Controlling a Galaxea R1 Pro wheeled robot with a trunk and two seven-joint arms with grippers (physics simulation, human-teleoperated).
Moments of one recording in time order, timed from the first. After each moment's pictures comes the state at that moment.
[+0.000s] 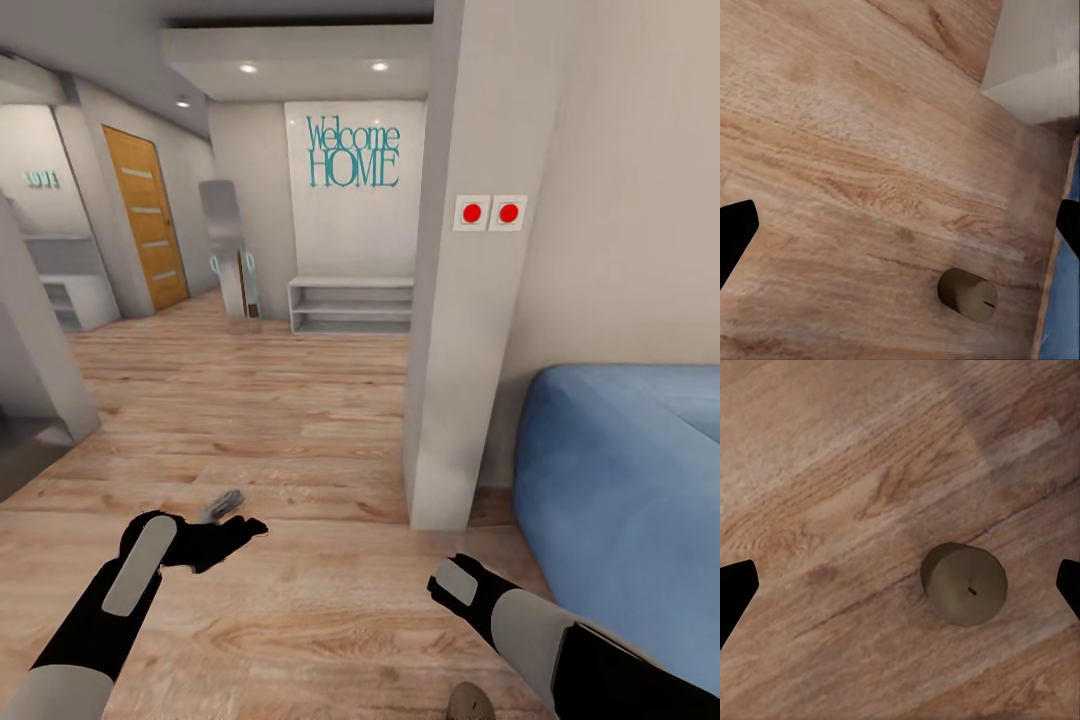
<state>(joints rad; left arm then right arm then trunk) -0.50 0.14 -0.01 -1.20 1.03 0.99 0.46 -0.85 0.10 1.04 -0.10 -1.58 0.22 -0.56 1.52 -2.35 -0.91</state>
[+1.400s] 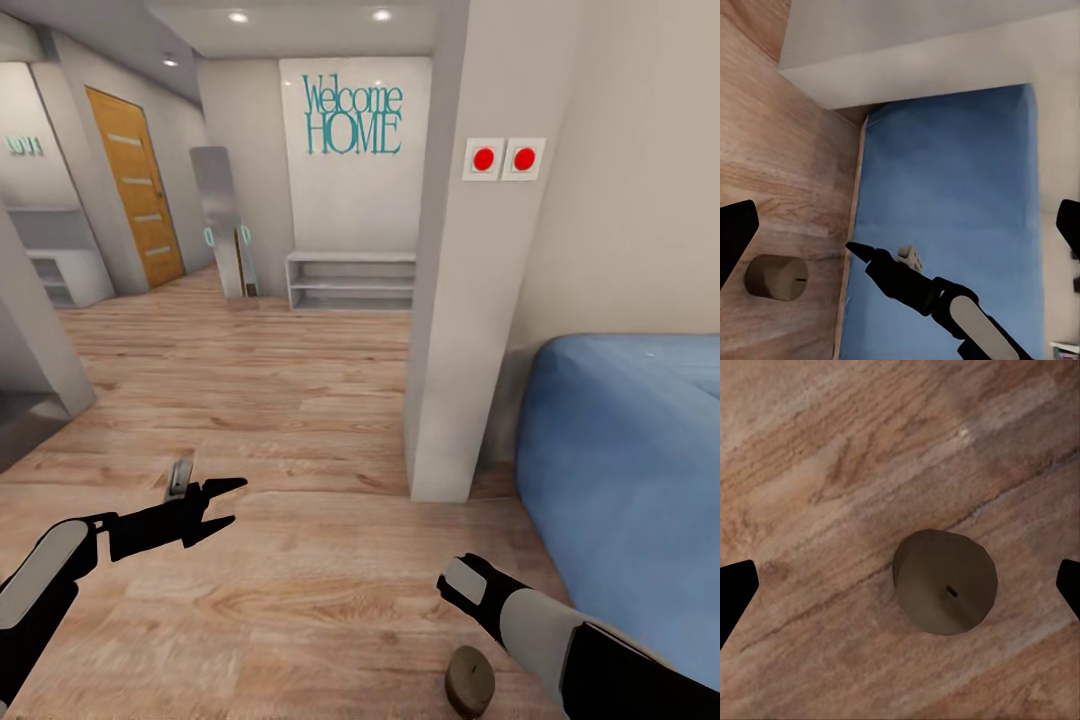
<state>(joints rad) -0.45 0.41 -0.04 -1.24 1.62 1.00 0.05 -0.85 0.07 1.03 -0.10 -1.58 0.22 -0.55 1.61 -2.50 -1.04</state>
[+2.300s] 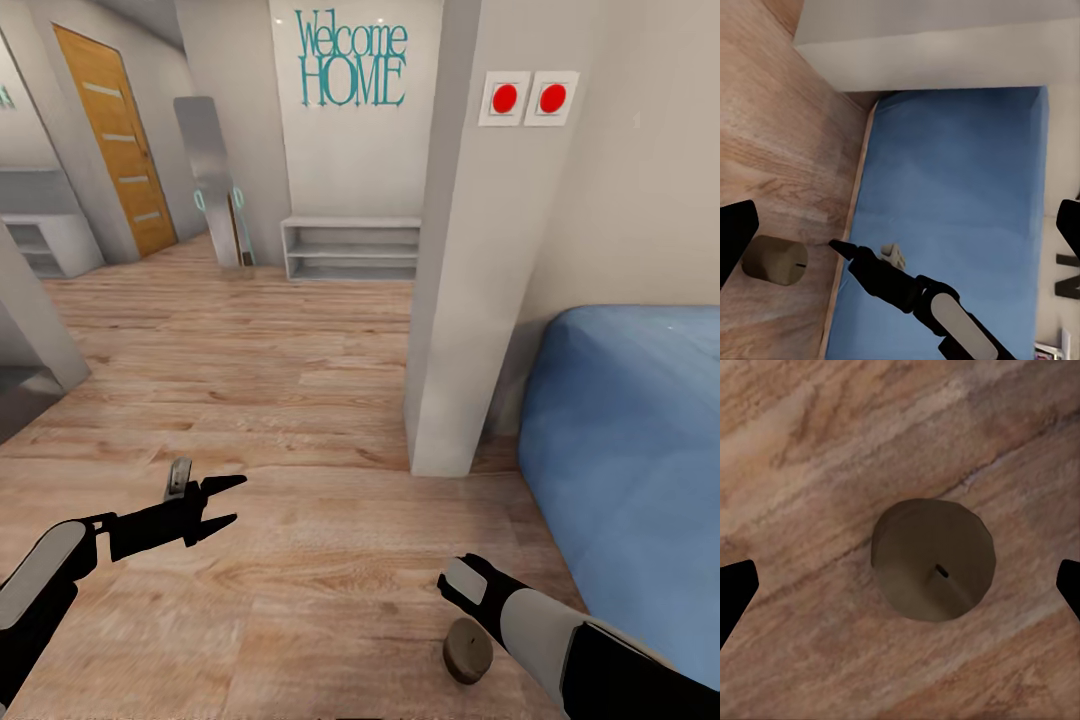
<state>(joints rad) -0.45 0.41 -0.04 -1.24 1.68 1.00 0.05 -0.85 0.07 1.03 -0.10 -1.58 0.21 -0.55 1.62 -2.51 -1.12</state>
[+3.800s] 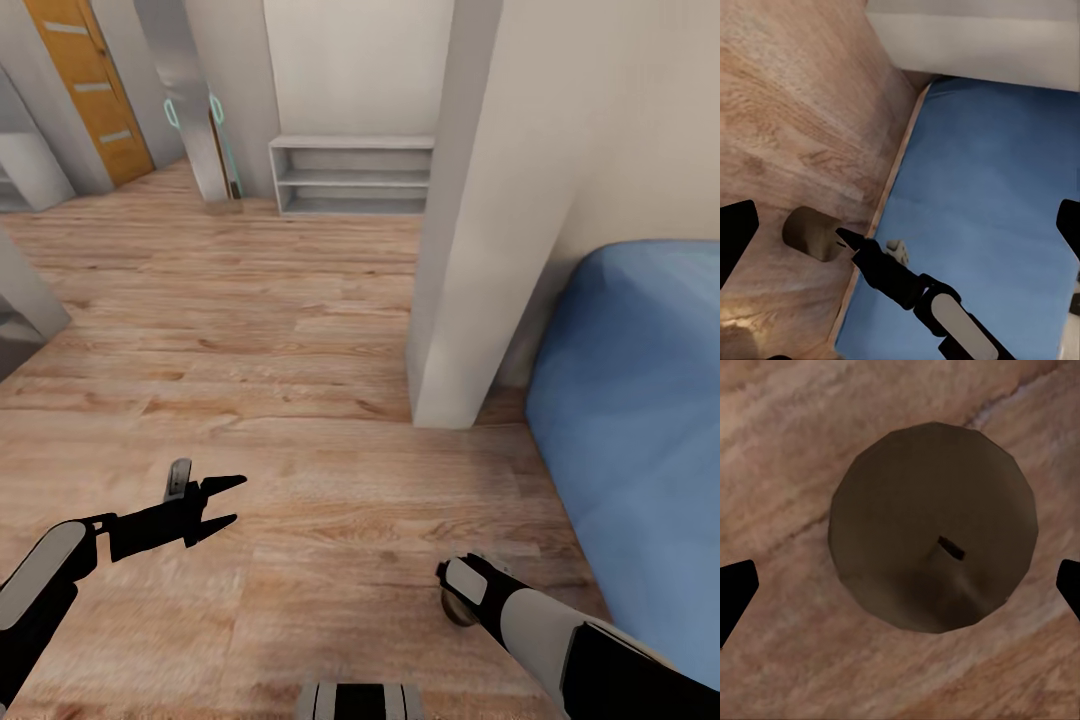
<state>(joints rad) -0.45 0.41 -0.04 -1.24 1.68 1.00 0.05 -0.85 0.07 1.04 -0.10 -1.58 0.11 -0.49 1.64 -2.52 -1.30</state>
